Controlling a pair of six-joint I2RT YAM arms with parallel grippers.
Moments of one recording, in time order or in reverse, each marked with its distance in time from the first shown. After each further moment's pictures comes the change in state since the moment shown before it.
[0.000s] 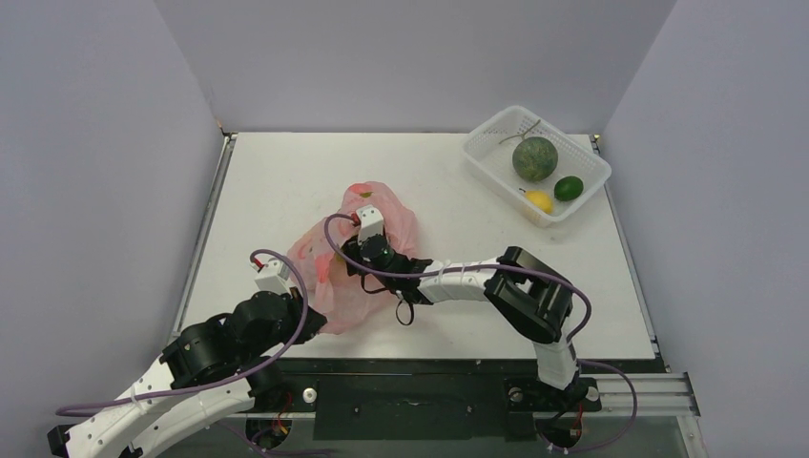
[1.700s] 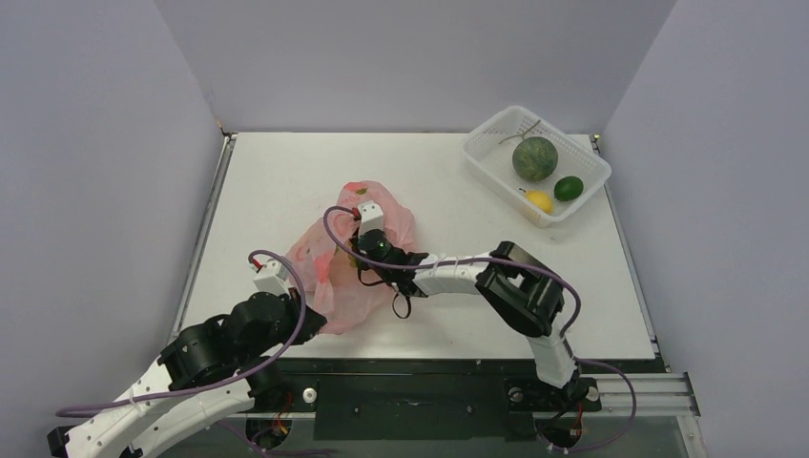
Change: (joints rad) left arm 0.000 -0.014 0.000 -0.001 0.007 -0.004; right arm -0.033 0.117 0.119 -0.050 0.055 0.029
